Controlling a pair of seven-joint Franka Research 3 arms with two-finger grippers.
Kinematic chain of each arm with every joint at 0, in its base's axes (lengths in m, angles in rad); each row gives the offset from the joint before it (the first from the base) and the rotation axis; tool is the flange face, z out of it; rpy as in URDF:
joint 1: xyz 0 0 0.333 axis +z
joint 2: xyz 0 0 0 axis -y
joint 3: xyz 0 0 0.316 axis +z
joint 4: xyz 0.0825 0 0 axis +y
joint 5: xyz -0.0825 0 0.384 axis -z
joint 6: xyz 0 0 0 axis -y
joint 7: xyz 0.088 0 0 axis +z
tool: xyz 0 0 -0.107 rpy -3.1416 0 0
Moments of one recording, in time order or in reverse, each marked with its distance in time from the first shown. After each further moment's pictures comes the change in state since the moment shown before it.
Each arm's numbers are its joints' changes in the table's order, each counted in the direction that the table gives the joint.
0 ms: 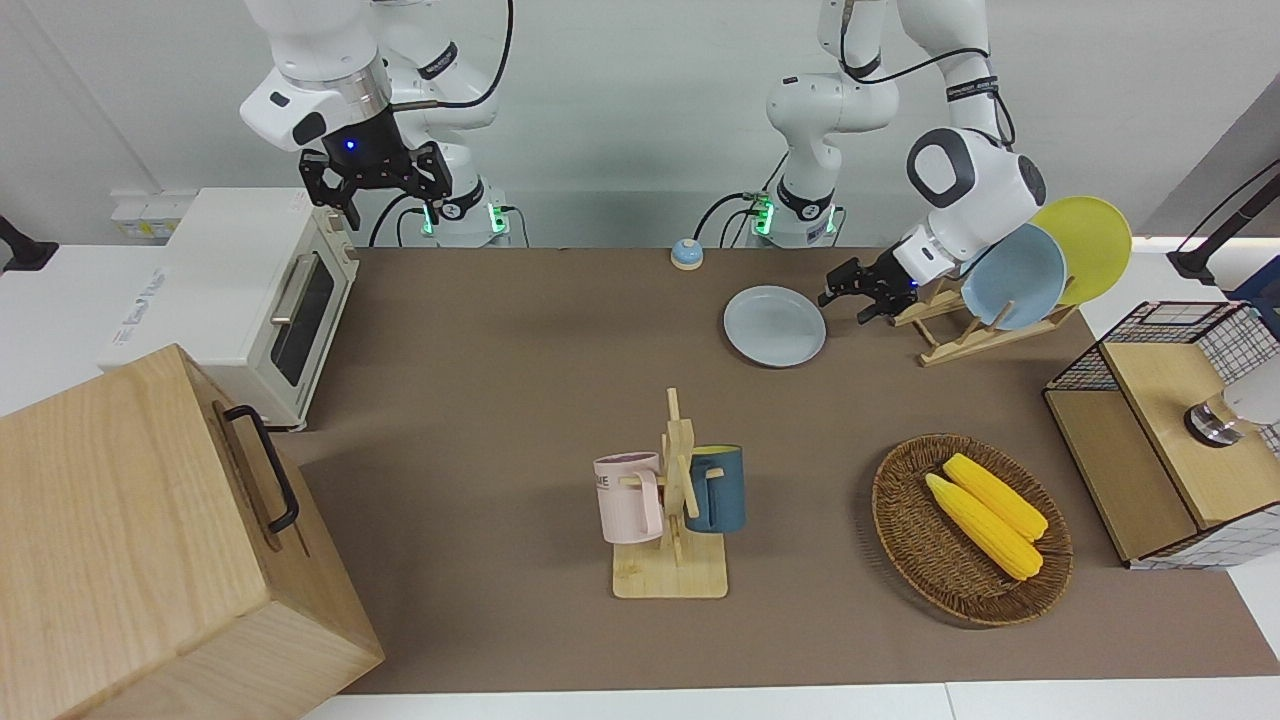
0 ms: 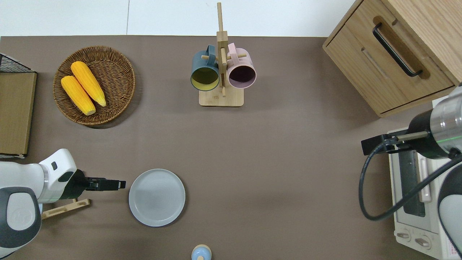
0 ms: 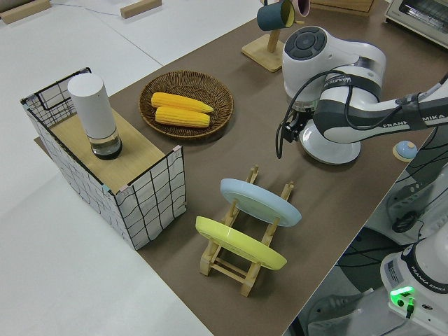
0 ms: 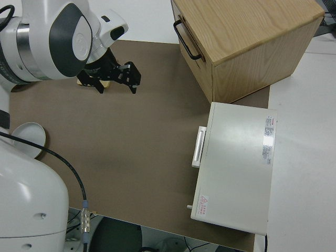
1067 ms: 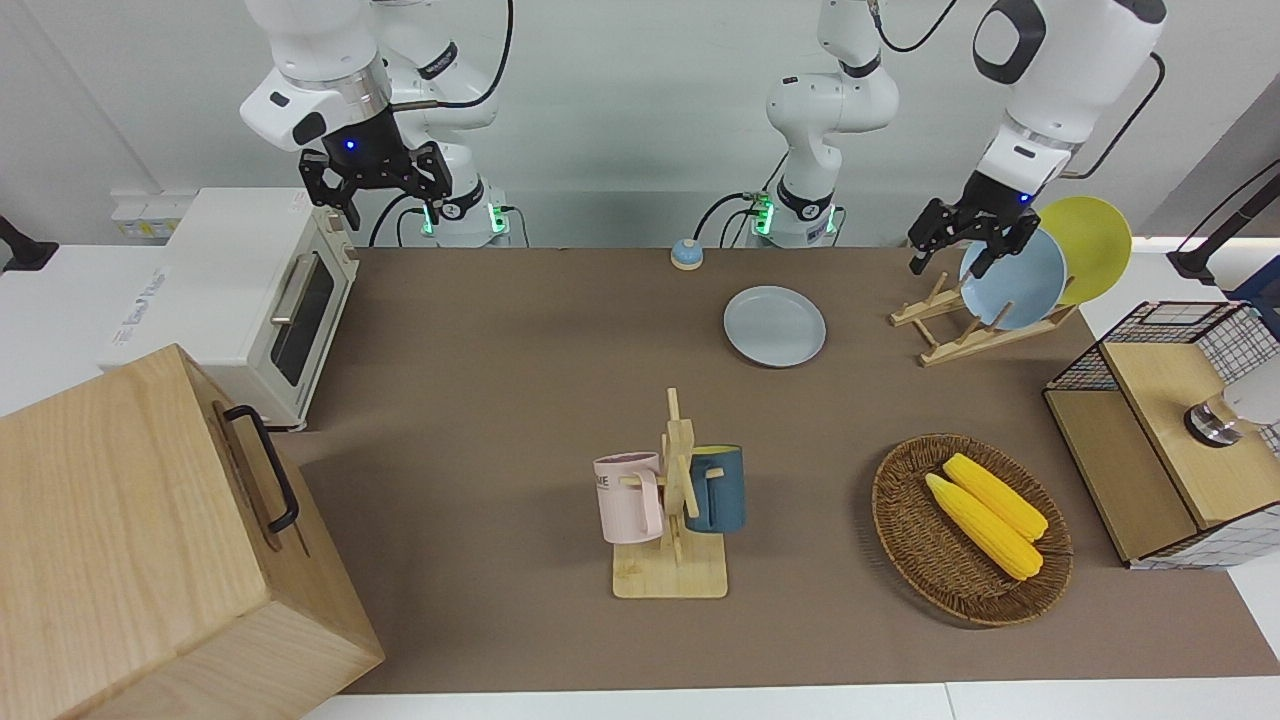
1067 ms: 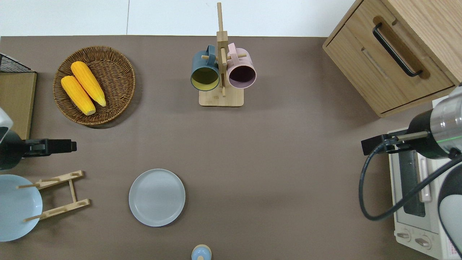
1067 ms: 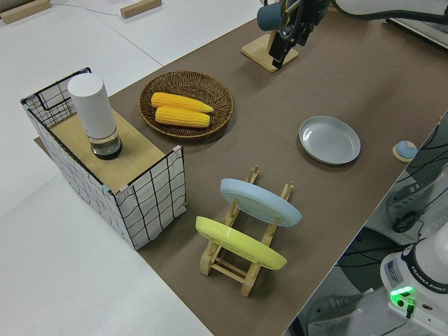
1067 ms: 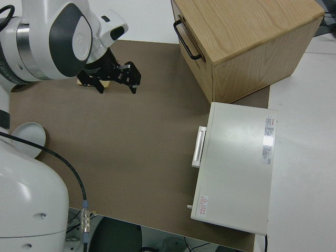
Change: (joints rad) left arm -0.008 0.001 -0.045 -0.502 -0.339 -0.230 0.399; right arm 0.000 0.000 0.000 0.000 0.000 0.000 0.000
